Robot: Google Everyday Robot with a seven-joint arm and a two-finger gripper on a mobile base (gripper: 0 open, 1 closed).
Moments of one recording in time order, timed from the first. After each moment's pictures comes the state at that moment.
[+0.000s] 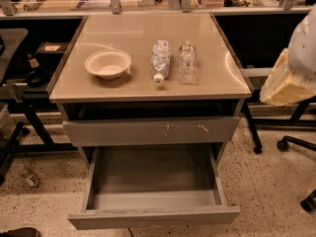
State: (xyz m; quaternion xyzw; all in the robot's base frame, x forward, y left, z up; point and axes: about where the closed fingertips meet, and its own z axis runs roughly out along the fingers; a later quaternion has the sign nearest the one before) arm 0.427 -0.212 0.968 -0.60 0.78 -0.03 0.16
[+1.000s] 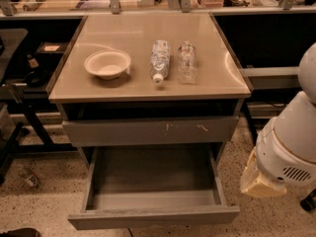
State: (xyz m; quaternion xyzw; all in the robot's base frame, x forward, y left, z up) arm 0.321 -0.183 0.831 -0.59 0.80 0.06 0.05
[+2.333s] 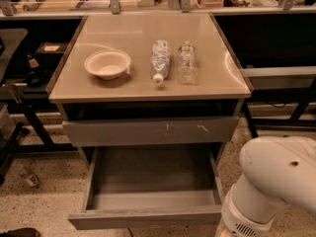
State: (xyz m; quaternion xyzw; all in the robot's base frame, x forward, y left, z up) arm 0.266 -0.151 0.676 -0.54 0.83 0.13 -0.02
